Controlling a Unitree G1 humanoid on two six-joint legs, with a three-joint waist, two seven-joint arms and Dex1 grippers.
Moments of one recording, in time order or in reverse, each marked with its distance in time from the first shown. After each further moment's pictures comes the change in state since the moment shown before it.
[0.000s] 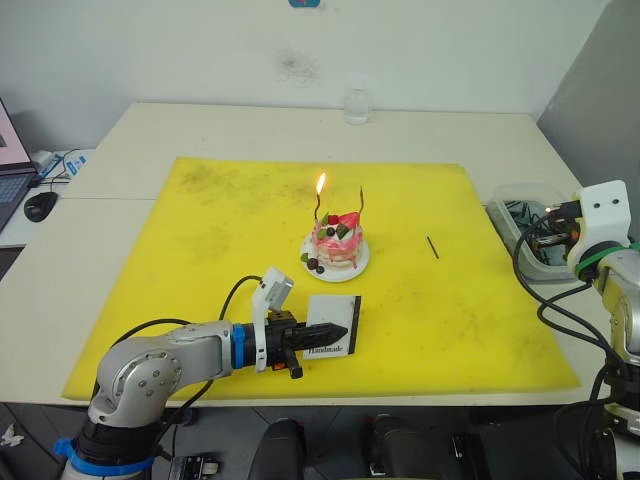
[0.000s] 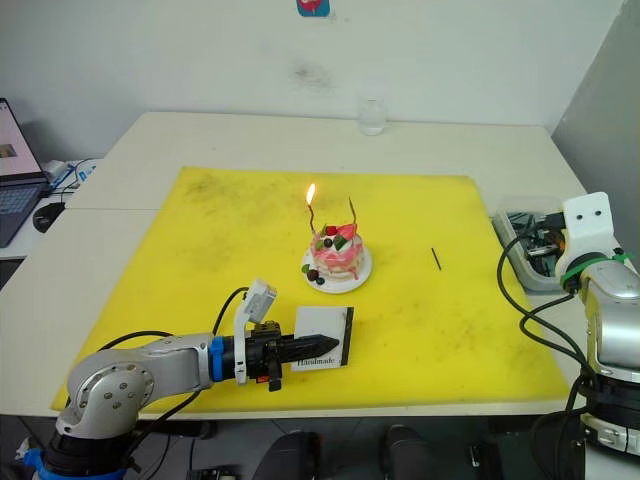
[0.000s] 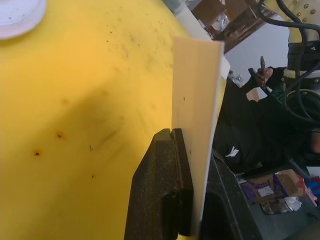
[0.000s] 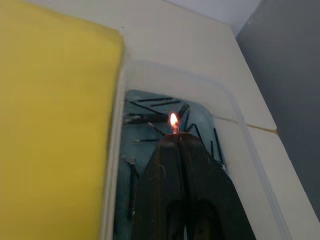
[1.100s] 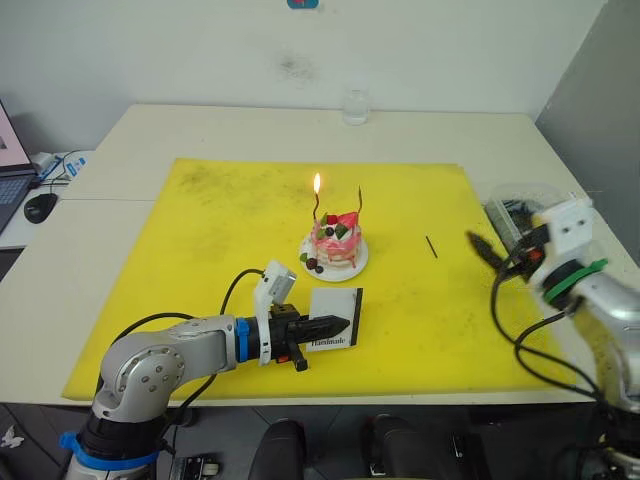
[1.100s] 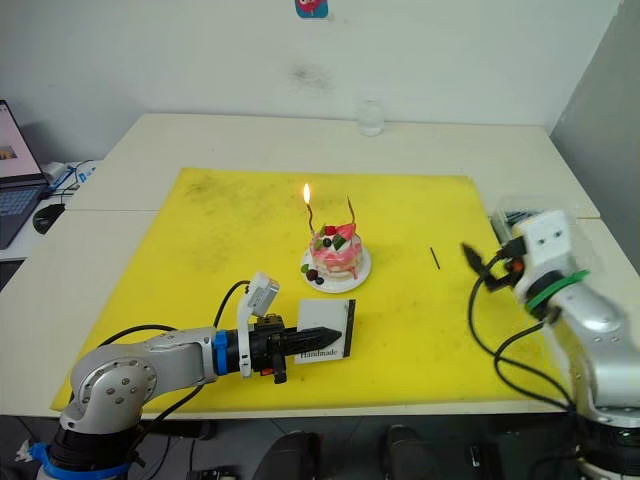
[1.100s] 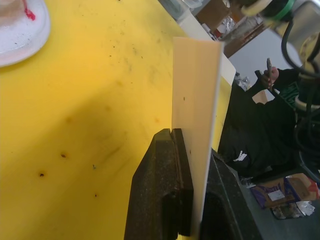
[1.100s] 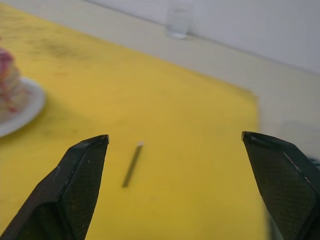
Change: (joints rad) left arm -0.035 -0.010 -0.001 -0.001 0.000 -0.004 0.035; right arm 0.201 0.137 0.161 -0.311 0.300 -0.139 0.102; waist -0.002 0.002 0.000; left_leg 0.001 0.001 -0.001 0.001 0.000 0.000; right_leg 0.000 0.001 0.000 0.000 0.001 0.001
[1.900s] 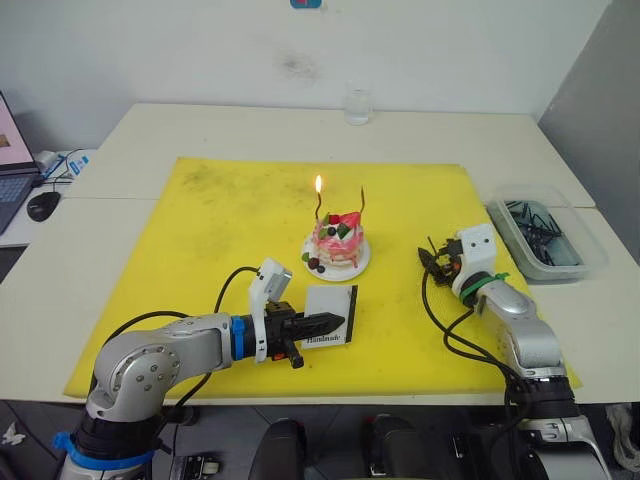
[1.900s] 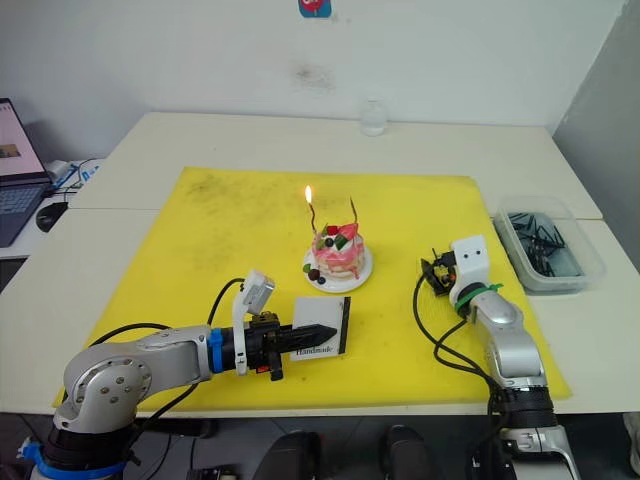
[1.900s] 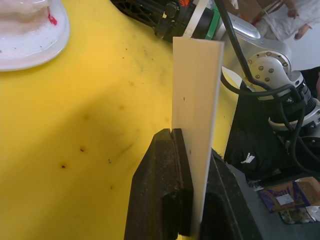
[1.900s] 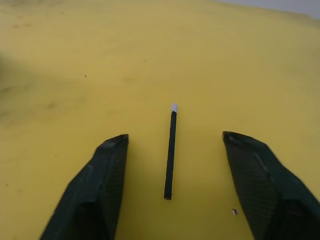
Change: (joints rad) left arm -0.001 0.018 0.015 0.000 -0.001 0.000 0.010; right arm -0.161 0.180 0.155 0.430 -0.190 -0.160 -0.188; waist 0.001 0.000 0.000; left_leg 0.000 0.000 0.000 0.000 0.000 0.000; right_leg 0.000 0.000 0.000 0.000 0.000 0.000
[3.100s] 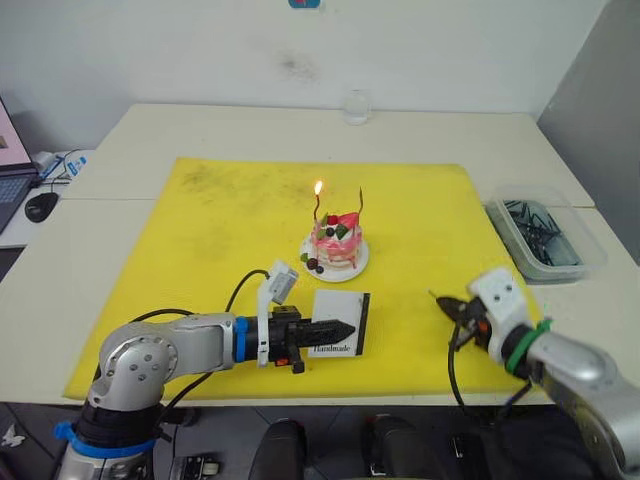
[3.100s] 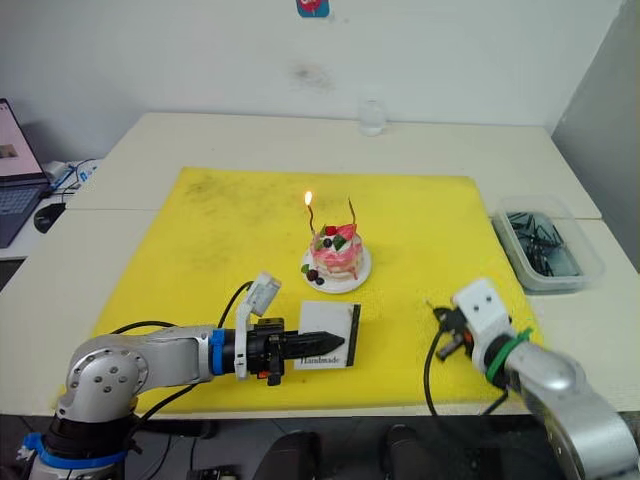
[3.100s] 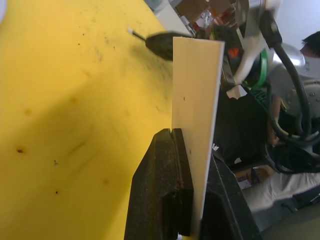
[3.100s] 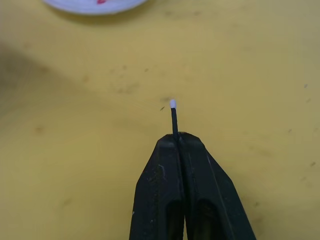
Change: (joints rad) left arm -0.044 0.005 -0.012 0.037 -0.189 0.089 0.055; right arm 0.489 -0.249 -0.004 -0.793 0.189 0.413 0.152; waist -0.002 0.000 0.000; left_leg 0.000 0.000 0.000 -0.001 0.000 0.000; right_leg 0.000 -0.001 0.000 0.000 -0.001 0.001
